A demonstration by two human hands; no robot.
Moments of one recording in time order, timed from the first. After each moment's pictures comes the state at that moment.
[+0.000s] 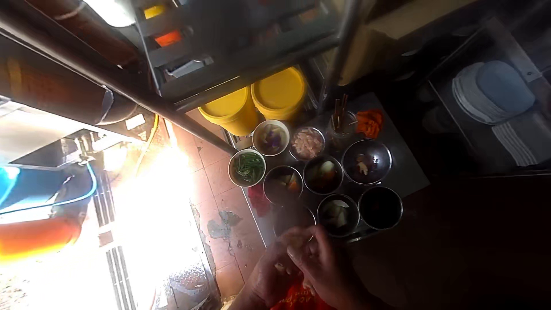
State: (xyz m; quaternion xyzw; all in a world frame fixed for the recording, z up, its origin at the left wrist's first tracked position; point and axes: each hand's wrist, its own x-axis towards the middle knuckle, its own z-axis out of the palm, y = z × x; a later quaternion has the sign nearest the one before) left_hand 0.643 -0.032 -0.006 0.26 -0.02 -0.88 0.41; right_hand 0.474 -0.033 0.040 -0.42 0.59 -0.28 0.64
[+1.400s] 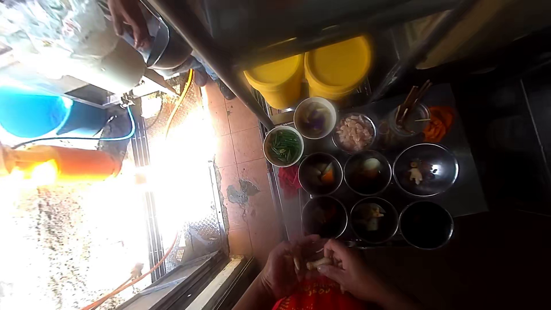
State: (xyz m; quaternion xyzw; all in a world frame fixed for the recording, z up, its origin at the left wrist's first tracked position) left_hand 0.706 0.008 -0.062 0.26 0.10 -0.89 0.36; right_hand 0.468 -0.044 -0.036 -0.54 0.44 0.02 0.71
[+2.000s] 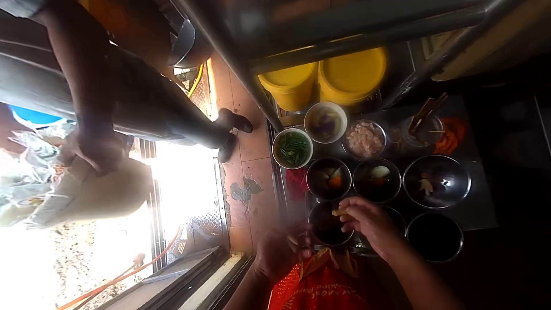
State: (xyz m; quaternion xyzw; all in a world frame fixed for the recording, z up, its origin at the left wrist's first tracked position) left_hand 0.732 -0.026 -0.060 0.30 0.12 -0.83 0.46; right_hand 0.475 -0.140 -0.027 -0.30 0.58 -0.19 0.73
